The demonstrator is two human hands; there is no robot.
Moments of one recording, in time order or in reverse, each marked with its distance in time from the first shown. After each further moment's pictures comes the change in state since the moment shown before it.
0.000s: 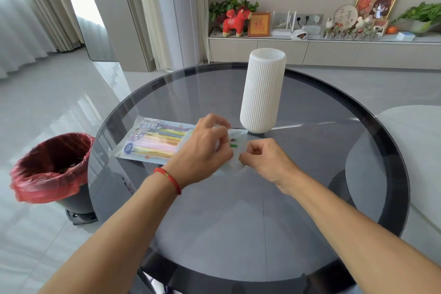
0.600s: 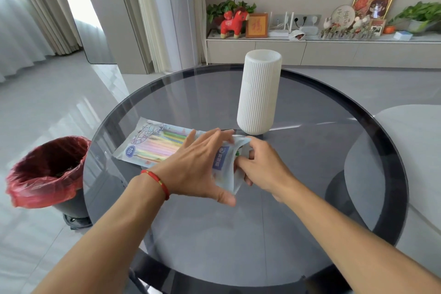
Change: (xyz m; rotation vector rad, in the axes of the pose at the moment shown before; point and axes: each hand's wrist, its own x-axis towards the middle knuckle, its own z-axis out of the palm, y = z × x) left_hand -0.006 -0.021 0.002 0.169 -0.288 0.082; right_hand -0.004 0.003 0.009 -0.006 0.056 -0.058
